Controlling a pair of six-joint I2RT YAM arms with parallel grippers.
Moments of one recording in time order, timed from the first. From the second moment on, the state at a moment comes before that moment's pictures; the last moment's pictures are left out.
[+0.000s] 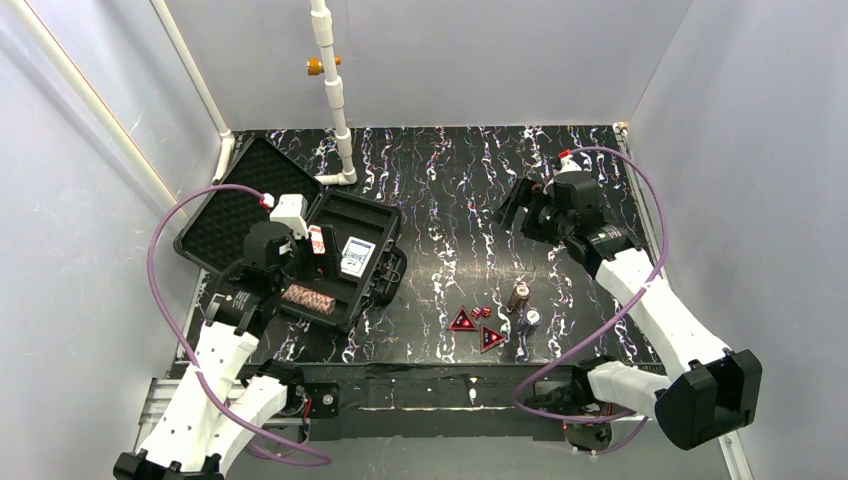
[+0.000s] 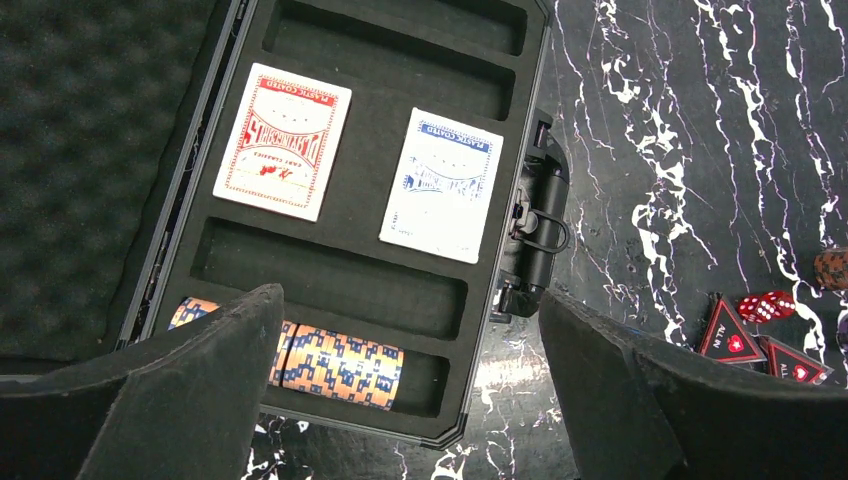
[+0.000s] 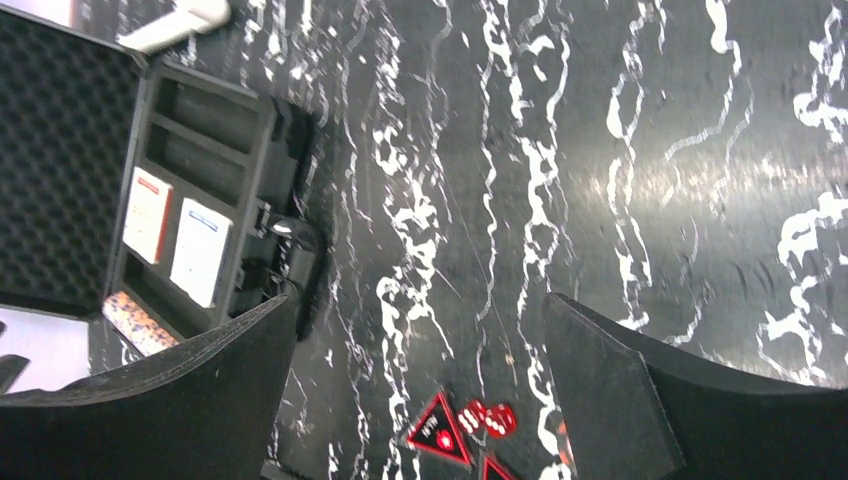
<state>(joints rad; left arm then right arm) -0.30 0.74 0.83 -0.67 -0.08 -0.22 0.38 1.13 0.99 -0.41 -0.10 0.60</state>
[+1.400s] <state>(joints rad) -0.30 0.75 0.83 -0.66 -0.06 -0.21 0.48 1.25 1.05 -0.99 0.03 0.39</state>
